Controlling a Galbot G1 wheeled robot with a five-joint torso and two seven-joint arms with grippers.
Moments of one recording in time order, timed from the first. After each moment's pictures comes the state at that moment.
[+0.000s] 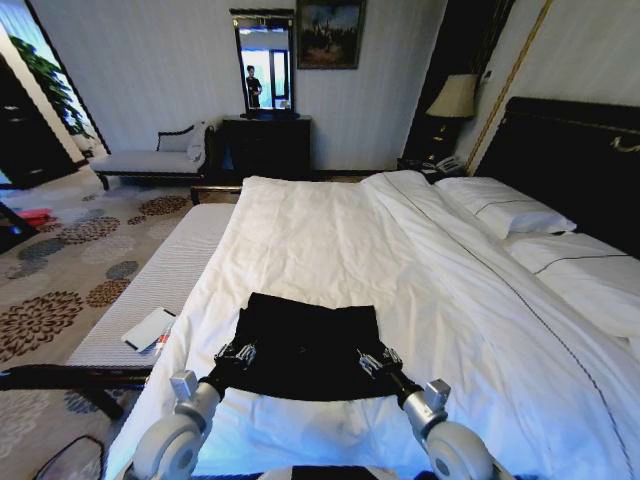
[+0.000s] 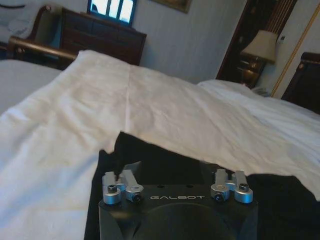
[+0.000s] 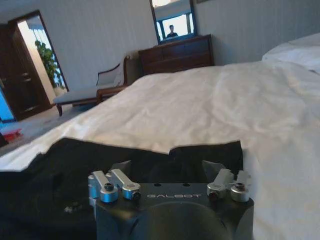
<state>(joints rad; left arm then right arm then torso) 1.71 -0.97 -0.46 -2.26 -0.76 0.15 -0.19 -1.71 0.94 0.38 2.17 0.64 -0.01 0.11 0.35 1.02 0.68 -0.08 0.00</state>
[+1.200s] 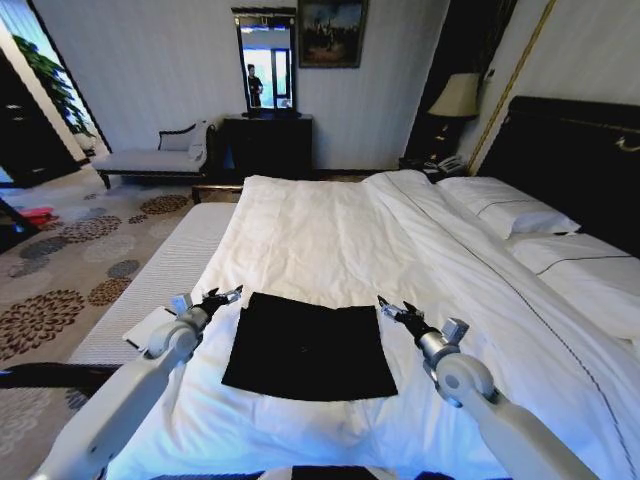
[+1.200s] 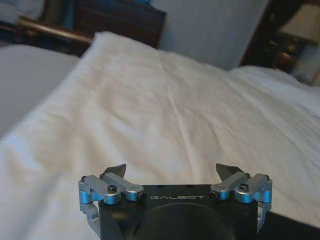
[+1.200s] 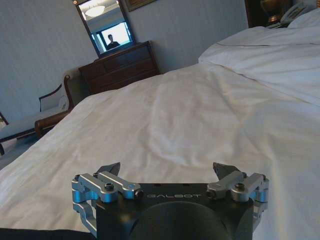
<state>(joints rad) 0.87 -0.85 -0.13 -1.57 -1.06 0.27 -0.12 -1.33 0.85 0.41 1.98 1.05 -0.16 0.30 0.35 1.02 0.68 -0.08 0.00</state>
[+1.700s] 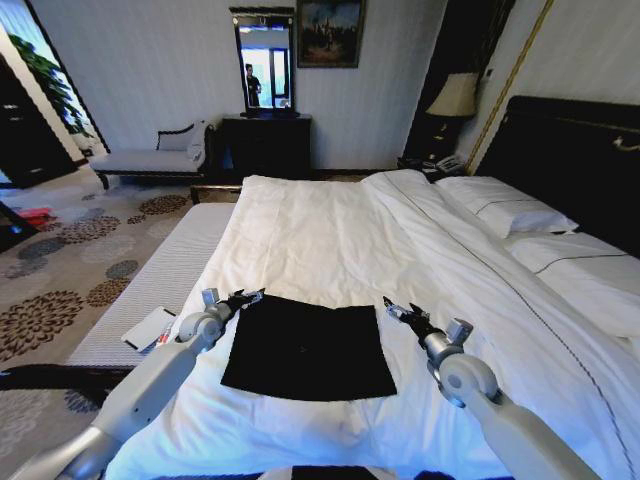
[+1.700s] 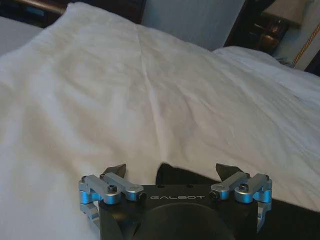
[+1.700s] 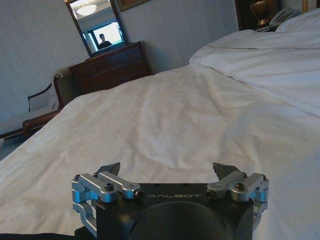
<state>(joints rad) 0.78 -0.92 0.00 -1.48 -1.06 0.29 -0.10 -1.34 0.84 0.43 1.98 1.06 -0.16 0.32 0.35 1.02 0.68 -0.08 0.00</state>
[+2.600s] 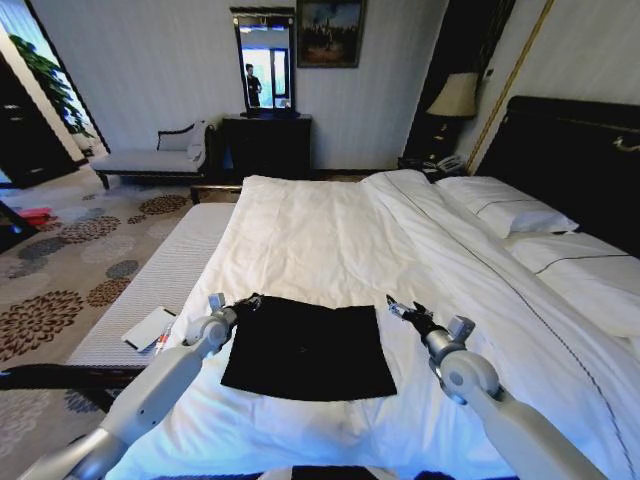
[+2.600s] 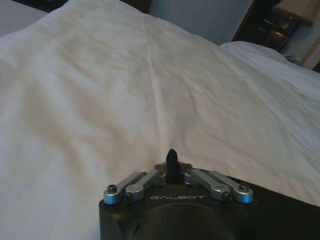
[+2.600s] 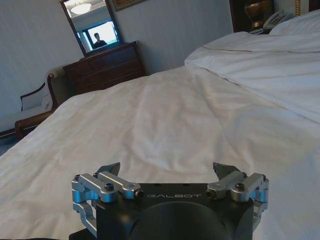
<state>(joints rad) 0.80 -0.93 -0.01 -1.49 -1.11 0.30 -0.15 -1.33 0.83 0.42 1.99 1.07 -0.17 0.36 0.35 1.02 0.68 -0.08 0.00</state>
